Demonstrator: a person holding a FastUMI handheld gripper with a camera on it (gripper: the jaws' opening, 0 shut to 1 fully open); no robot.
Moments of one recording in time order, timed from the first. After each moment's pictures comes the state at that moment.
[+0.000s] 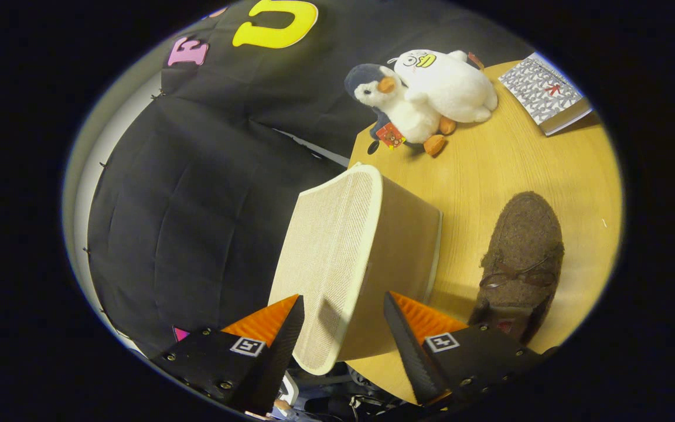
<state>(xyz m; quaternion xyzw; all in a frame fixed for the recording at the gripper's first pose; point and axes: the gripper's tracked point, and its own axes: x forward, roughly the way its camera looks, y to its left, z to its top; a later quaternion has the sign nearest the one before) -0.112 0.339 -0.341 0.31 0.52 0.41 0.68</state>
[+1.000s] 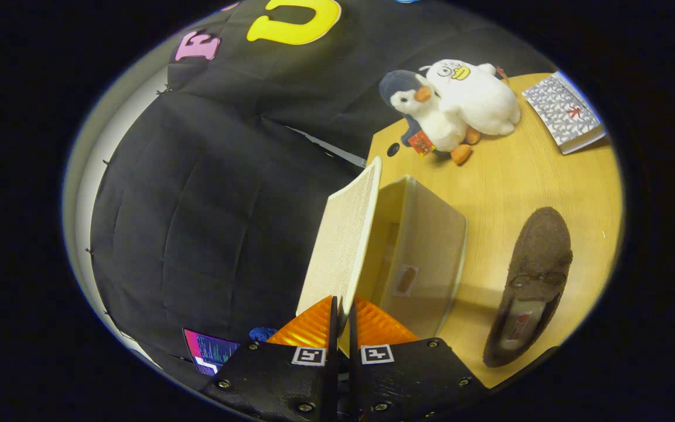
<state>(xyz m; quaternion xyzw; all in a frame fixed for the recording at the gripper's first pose) -0.108 0.362 -0.262 0.29 0.51 0.43 0.69</state>
